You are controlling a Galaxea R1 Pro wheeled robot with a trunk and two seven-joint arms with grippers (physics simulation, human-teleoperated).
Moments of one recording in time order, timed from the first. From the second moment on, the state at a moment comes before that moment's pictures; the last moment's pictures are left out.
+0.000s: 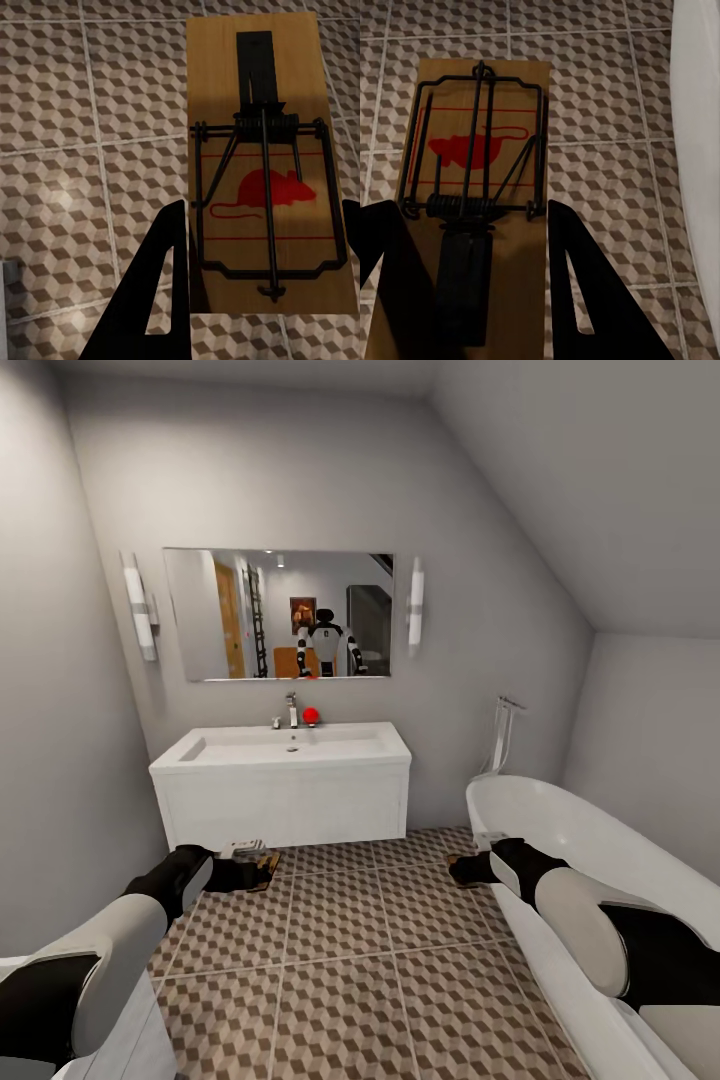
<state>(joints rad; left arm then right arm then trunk) -0.95 0.09 0.08 -0.27 -0.06 0.57 -0.30 -1.09 -0.05 -0.11 -0.01 0.18 0.38 0.11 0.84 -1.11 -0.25</state>
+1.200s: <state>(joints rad) -0.95 0.09 0.08 -0.27 -0.05 0.57 -0.30 -1.09 -0.05 -0.11 -0.01 0.18 0.38 0.11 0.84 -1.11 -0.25</state>
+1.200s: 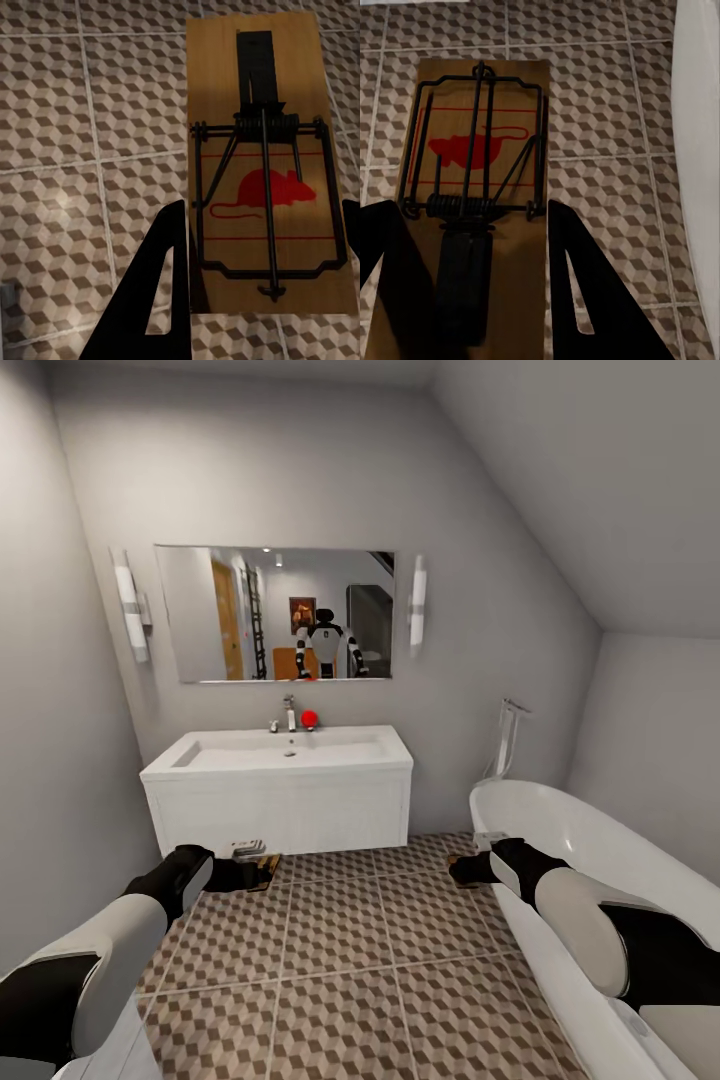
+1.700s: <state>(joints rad) -0.95 0.09 0.08 -0.27 -0.06 0.57 -0.30 -1.09 -0.05 -0.11 -0.01 0.18 0.38 0.11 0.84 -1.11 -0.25</state>
